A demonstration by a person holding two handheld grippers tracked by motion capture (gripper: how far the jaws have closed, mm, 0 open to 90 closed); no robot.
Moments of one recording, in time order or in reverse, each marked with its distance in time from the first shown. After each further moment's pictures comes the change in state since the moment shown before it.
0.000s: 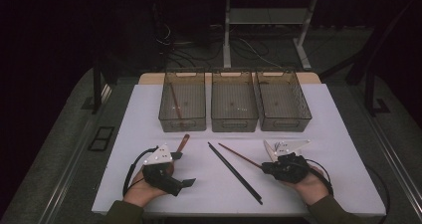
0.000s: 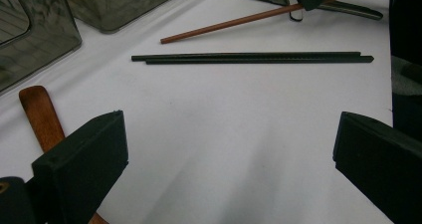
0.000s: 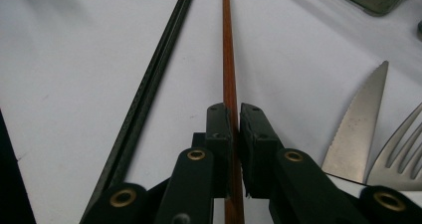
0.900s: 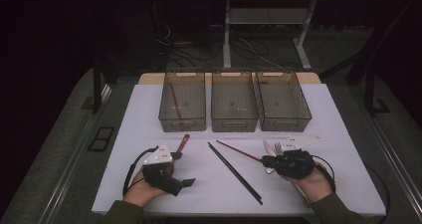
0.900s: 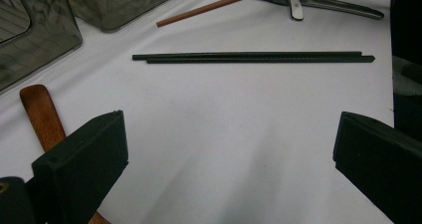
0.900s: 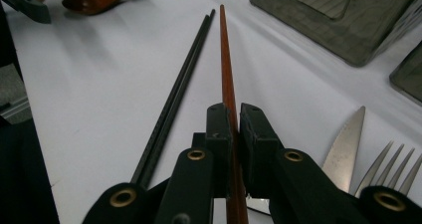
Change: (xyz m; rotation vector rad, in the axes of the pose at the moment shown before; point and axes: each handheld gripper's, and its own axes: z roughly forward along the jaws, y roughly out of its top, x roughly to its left) left arm 0.001 0.000 0.000 -0.001 0.001 -0.001; right arm -0.001 0.010 -0.019 -0.126 0.033 0.001
